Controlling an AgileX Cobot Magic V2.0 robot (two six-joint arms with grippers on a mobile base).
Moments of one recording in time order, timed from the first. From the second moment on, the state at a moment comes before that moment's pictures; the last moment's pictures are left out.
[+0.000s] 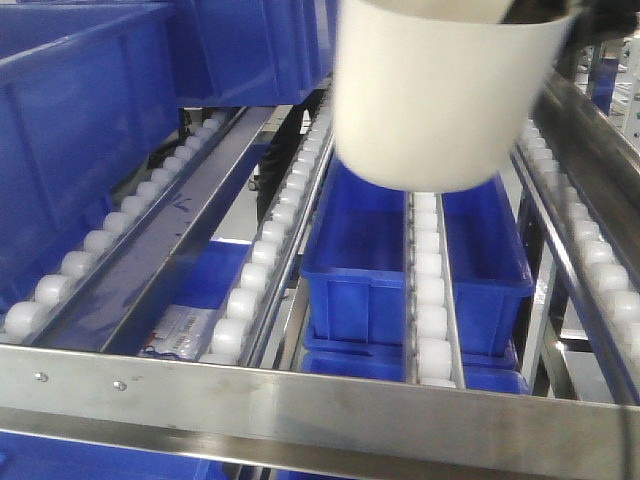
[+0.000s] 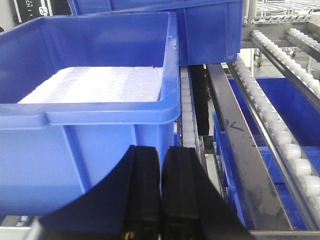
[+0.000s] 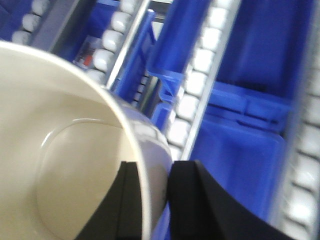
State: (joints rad) left arm -0.16 -0.01 0.01 -0.07 0.09 0.10; right arm 0.35 1.40 -1.05 0.01 0.32 0.23
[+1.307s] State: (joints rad) left arm -0.16 -0.01 0.01 -0.07 0.09 0.10; right arm 0.39 1.77 -1.13 0.02 0.14 0.23
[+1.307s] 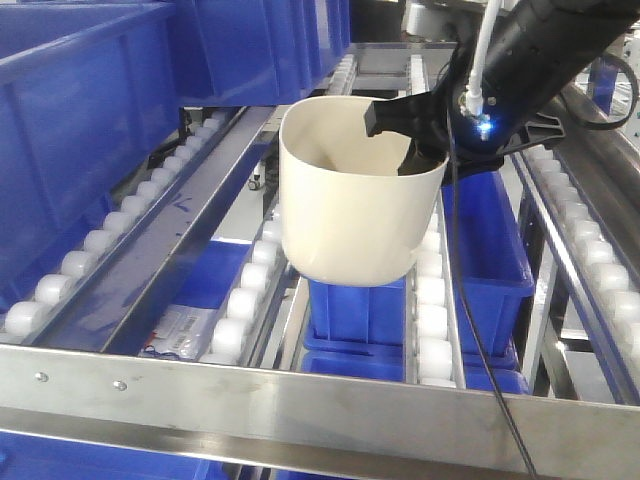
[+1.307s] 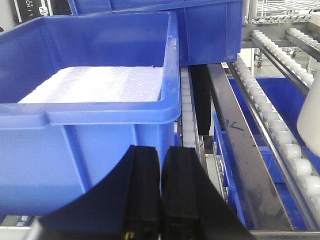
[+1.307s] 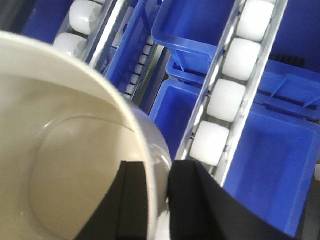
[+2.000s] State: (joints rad) left arm -0.16 -0.01 0.01 -0.07 0.09 0.10; right arm 0.39 1.78 -1.13 0.03 0.12 0.23
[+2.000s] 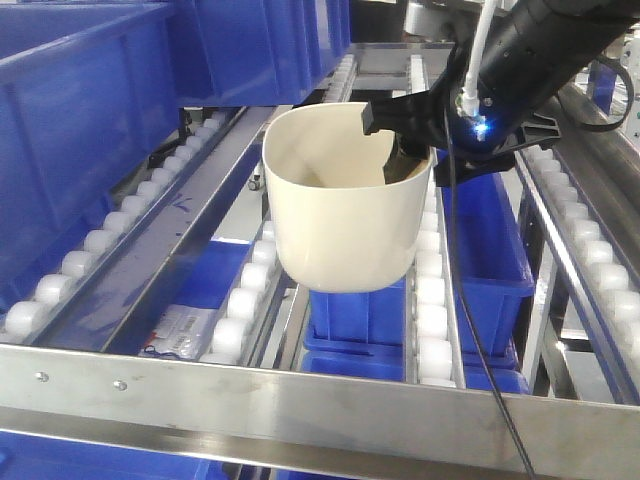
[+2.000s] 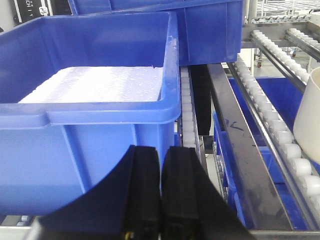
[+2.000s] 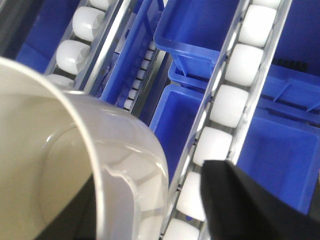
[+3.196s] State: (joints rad) left arm -0.16 -0.01 0.01 -0.07 0.09 0.10; right arm 0.23 0.87 -0.60 0.03 0.02 0.23
